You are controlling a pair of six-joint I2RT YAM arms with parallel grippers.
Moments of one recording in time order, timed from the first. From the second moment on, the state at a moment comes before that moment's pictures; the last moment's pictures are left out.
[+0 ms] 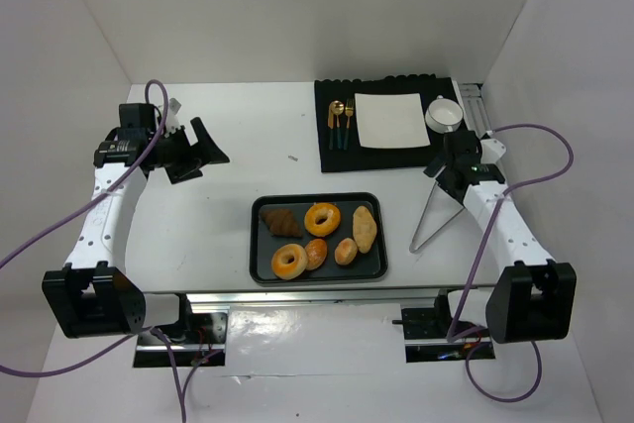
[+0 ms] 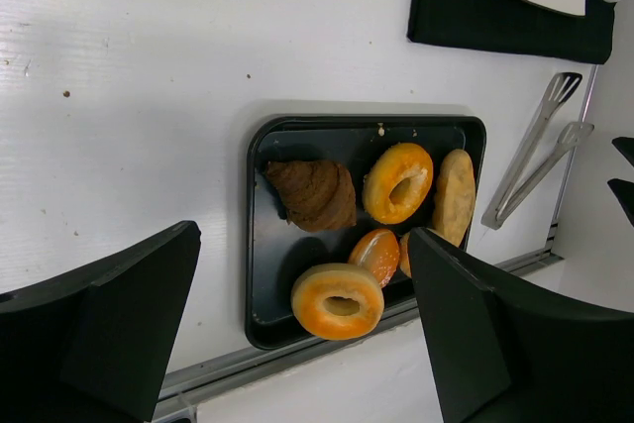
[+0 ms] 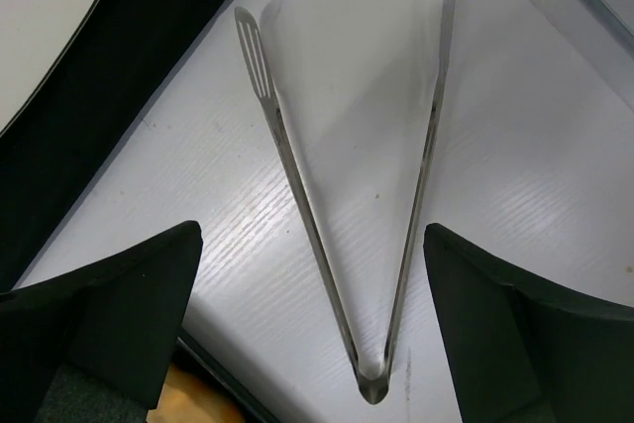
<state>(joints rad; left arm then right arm) 0.11 1.30 1.24 -0.82 0.47 -0.40 0.03 1.23 0.94 -0.63 0.42 0.74</state>
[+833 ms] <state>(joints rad) 0.11 1.30 1.23 -0.82 0.48 -0.40 -0.04 1.11 0.61 -0.55 0.17 0.71</state>
